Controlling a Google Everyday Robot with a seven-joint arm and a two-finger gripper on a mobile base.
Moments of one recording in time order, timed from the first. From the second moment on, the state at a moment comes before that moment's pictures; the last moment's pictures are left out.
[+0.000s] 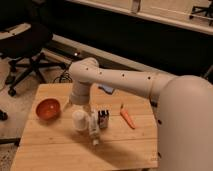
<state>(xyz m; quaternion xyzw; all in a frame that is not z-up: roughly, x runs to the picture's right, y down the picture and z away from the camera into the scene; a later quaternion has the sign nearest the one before) -0.154 0.119 0.731 -0.22 -0.39 -0.60 0.67</state>
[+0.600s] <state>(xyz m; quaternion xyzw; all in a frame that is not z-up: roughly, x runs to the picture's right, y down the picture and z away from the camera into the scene) -0.157 0.151 0.772 -0.25 -0.36 -0.61 0.66</state>
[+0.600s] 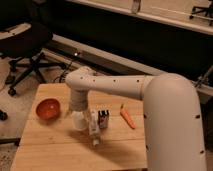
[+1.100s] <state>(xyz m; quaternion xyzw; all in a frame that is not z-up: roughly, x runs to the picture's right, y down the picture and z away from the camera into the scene) -0.161 0.142 0.795 -0.25 -0.33 -0.61 0.68</state>
